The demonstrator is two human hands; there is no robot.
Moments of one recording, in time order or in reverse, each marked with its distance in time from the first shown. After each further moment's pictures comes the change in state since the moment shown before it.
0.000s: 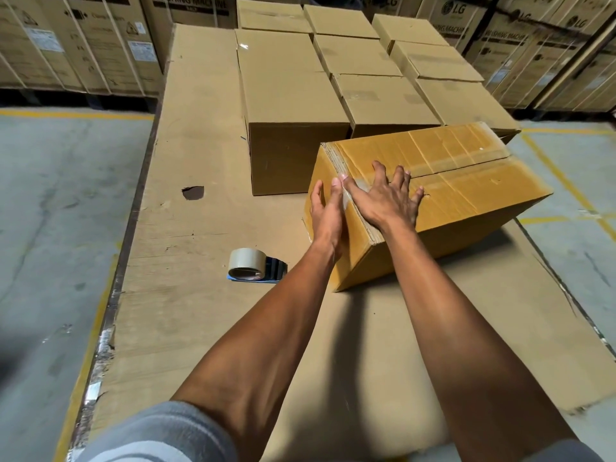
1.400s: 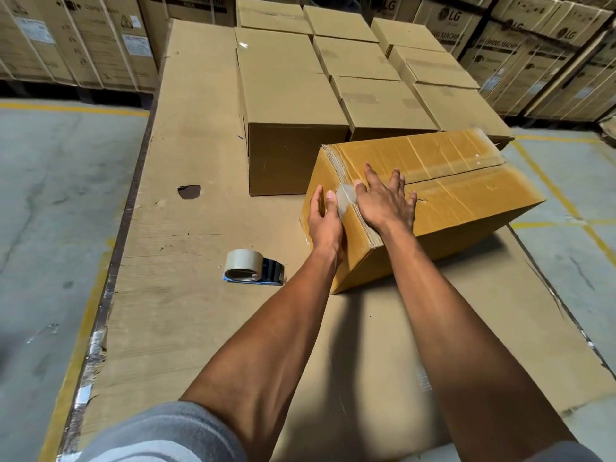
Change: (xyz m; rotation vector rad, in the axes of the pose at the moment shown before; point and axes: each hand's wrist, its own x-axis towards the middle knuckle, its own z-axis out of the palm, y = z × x) left_hand 0.004 -0.016 -0.003 -0.059 0.125 0.037; right_hand 0.006 0.002 0.003 0.003 -0.043 -0.011
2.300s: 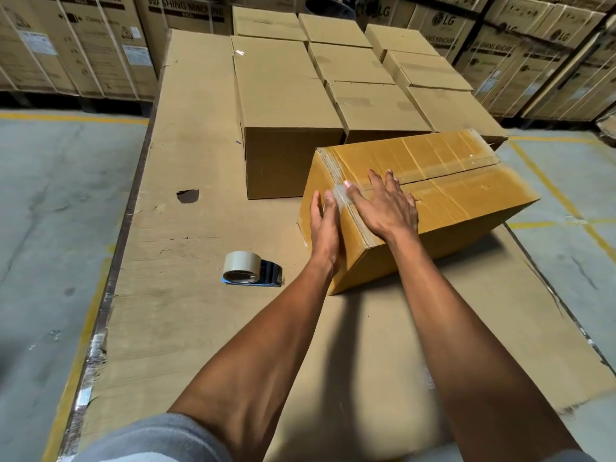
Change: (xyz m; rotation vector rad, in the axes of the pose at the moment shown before) left_hand -0.024 0.003 -0.003 0.044 -0.159 0.022; right_hand -0.011 0.019 -0.008 0.033 0.035 -0.100
